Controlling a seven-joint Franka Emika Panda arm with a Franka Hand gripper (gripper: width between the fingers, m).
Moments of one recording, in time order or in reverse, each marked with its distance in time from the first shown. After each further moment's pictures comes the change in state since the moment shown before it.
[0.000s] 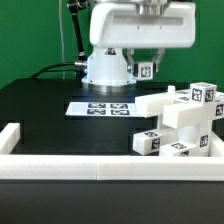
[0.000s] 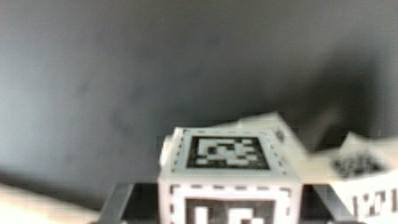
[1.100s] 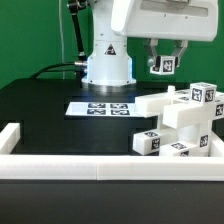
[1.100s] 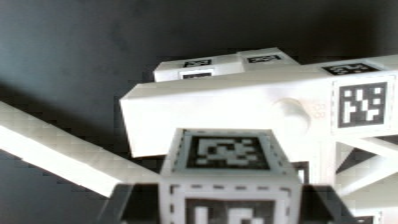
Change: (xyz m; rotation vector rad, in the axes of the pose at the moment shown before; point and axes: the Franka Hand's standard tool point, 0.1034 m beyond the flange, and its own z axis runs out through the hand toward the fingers) arm 0.029 -0.020 0.005 -0.045 -0.004 -0.110
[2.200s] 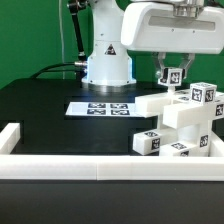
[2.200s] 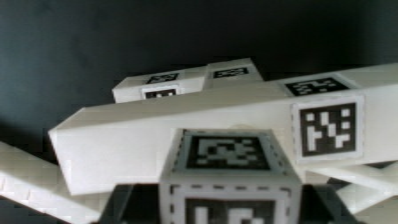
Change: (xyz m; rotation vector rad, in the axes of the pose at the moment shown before) arm -0.004 -0.023 0.022 -0.001 -0.014 0.036
